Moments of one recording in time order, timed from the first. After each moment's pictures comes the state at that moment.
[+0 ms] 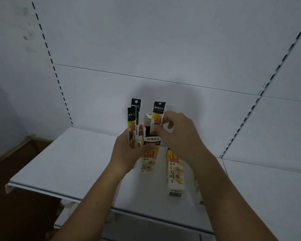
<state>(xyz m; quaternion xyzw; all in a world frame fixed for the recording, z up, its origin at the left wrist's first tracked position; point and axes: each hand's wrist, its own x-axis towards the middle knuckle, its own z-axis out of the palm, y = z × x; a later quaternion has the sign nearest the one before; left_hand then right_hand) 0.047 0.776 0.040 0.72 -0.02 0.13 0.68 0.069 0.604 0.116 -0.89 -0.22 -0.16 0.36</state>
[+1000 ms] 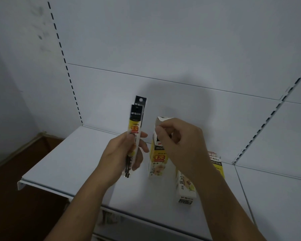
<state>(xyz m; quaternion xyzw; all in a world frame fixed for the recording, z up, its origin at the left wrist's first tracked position) 0.016 0.817 0.060 0.64 -0.09 0.06 0.76 0.044 0.628 0.114 -0.83 -0.24 -0.20 0.46</state>
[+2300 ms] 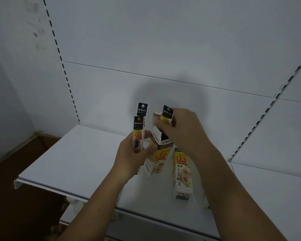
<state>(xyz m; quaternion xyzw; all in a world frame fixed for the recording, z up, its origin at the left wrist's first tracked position) 0.038 0.784 0.032 0.74 0.00 0.12 0.66 0.079 0.622 0.132 -0.90 -0.22 -0.14 0.35</state>
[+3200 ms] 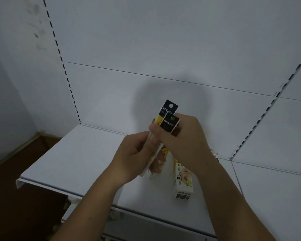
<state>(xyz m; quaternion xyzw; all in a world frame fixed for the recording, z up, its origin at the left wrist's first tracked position) 0.003 0.781 0.083 0.75 -0.14 0.09 0.64 0.034 0.623 0.135 -0.82 -0.23 -0.12 0.51</state>
